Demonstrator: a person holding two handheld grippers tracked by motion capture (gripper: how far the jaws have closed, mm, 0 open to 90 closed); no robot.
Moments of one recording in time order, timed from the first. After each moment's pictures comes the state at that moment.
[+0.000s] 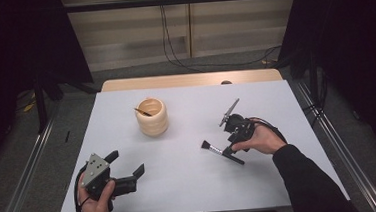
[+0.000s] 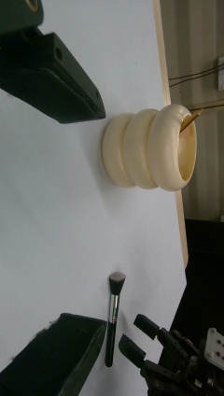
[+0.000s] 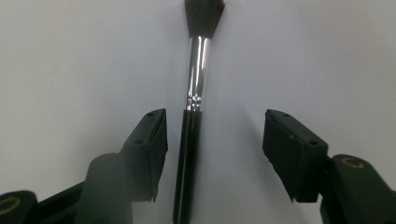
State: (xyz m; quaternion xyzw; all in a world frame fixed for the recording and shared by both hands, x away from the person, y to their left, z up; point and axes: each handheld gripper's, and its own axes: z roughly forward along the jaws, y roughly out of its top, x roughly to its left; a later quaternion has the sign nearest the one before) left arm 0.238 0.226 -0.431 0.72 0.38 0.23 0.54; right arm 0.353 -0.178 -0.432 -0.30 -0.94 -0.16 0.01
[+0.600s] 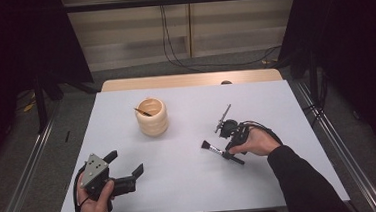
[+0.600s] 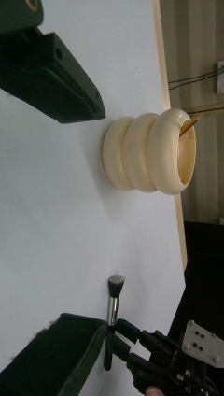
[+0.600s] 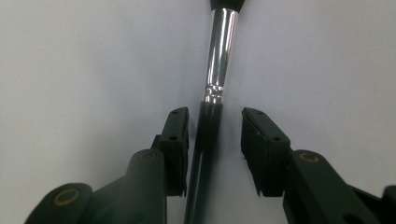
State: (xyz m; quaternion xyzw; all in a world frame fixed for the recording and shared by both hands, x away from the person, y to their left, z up) left arm 0.238 0.227 -0.432 0.72 0.38 0.22 0.54; right arm 0.354 -0.165 -0.448 -0.28 -0.95 -0.12 0.04
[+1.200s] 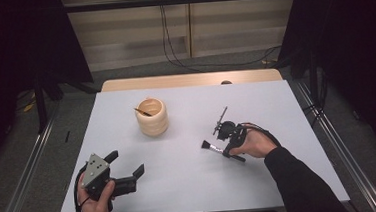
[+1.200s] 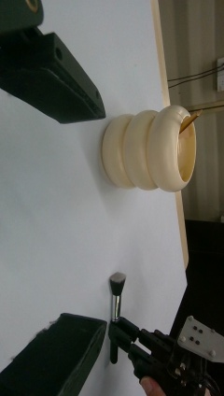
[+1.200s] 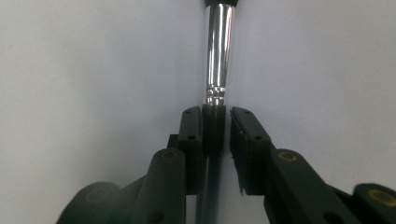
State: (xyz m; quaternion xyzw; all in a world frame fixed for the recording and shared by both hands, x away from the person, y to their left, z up) left arm 0.238 0.226 -0.432 0.72 0.38 0.23 0.53; right arm 0.353 -0.160 -0.449 -0.28 -0.95 -0.10 0.00
